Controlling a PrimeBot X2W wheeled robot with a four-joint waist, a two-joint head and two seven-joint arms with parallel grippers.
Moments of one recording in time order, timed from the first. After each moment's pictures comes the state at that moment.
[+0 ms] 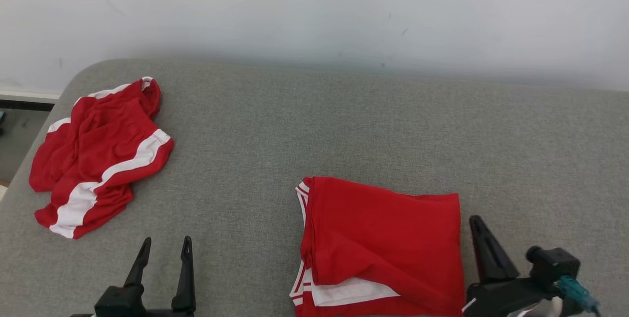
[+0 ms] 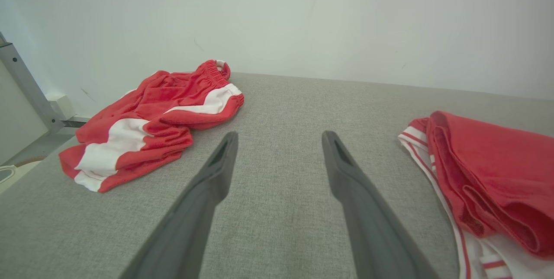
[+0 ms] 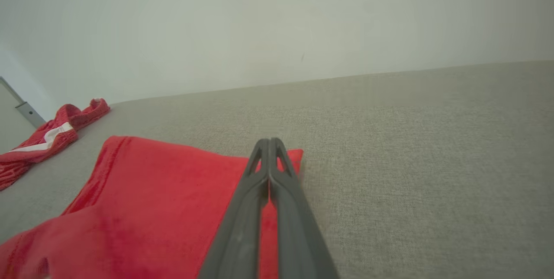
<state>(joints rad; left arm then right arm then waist) -0.06 0.12 -0.08 0.27 -0.20 -0.05 -0.26 -0.13 -0.19 0.15 0.38 0.39 0.13 -0.26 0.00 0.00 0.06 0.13</state>
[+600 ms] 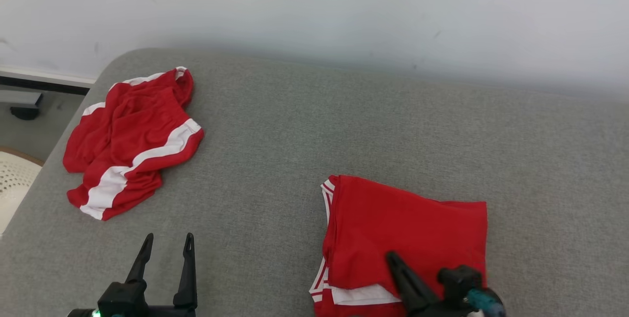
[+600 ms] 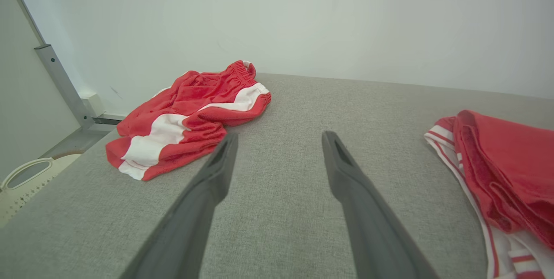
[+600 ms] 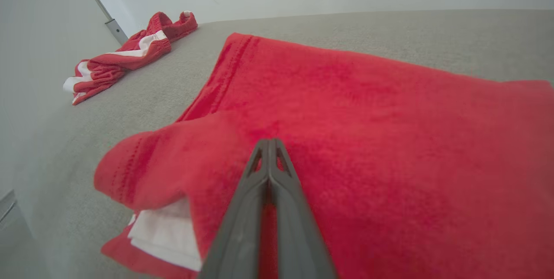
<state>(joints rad) -0.08 0.12 -0.07 0.28 -0.18 -0.06 -0.26 -0.21 -0.11 0.42 0.58 0.37 0.13 -0.26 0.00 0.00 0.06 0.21</state>
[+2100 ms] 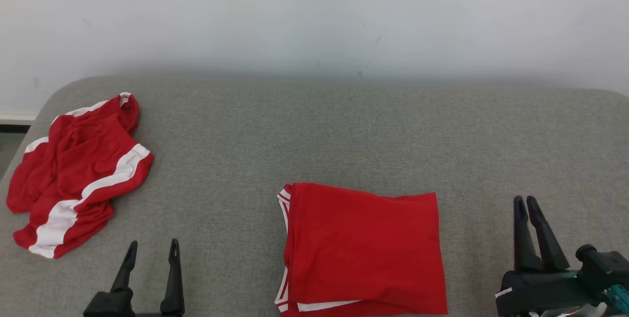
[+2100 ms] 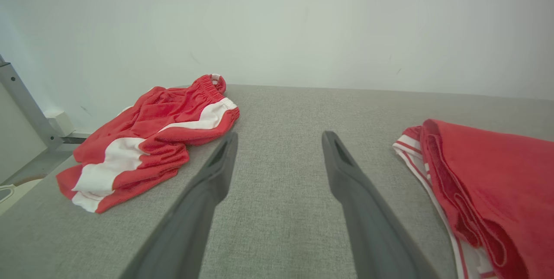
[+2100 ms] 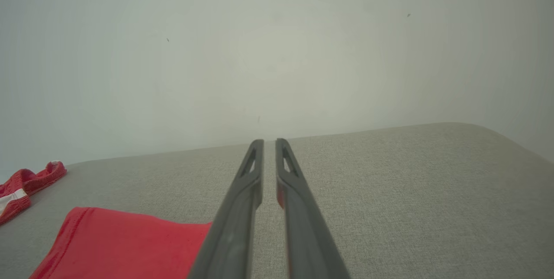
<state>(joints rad) -0.04 0.11 -0.03 0.25 -0.16 -0.05 -0.26 -0.06 -0.13 -0.04 0.18 0.28 0.13 -0.26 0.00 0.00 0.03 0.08</state>
